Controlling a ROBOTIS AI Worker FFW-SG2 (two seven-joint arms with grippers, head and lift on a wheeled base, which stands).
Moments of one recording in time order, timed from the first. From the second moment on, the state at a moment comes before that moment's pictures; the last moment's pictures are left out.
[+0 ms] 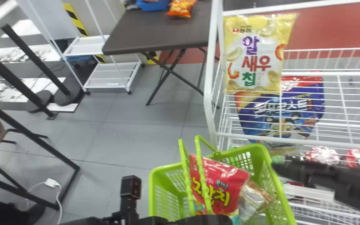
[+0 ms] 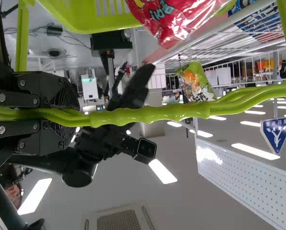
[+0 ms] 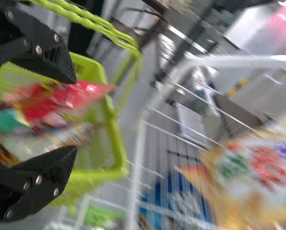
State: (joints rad) left arm 0.48 0.04 0.35 -2.00 0.30 1.45 -1.57; right arm 0.34 -0.07 -0.12 -2.37 -0.57 1.30 0.36
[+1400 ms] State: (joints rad) left arm 0.48 0.04 0.37 -1.98 0.30 1.44 -1.57; right arm -0.28 -0.08 -0.37 -1.37 0.19 0.46 0.14
